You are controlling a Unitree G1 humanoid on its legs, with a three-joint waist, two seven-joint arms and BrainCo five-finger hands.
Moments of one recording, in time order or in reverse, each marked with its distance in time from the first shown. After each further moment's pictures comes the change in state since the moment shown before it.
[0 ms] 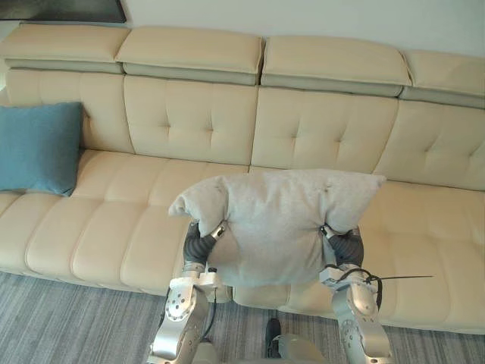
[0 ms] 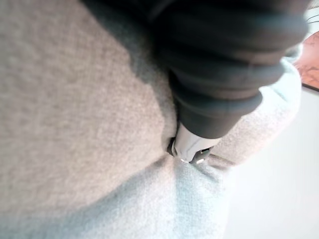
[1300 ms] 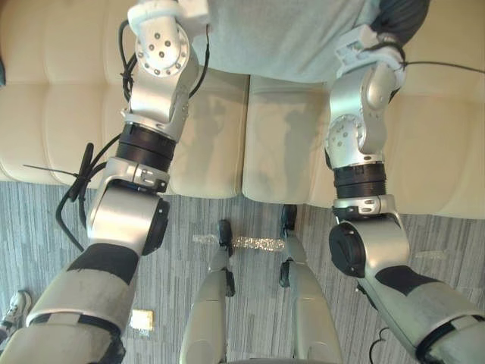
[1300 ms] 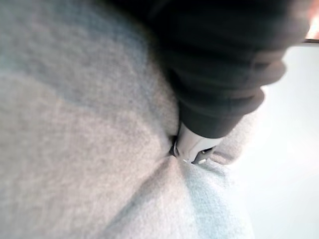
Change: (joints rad) left arm -1.570 0.240 0.181 0.682 0.089 -0.063 0.300; right arm -1.436 -0.041 -0.264 0.466 0.070 -0.116 -0.315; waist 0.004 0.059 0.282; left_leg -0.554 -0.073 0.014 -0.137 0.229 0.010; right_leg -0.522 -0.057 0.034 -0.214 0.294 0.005
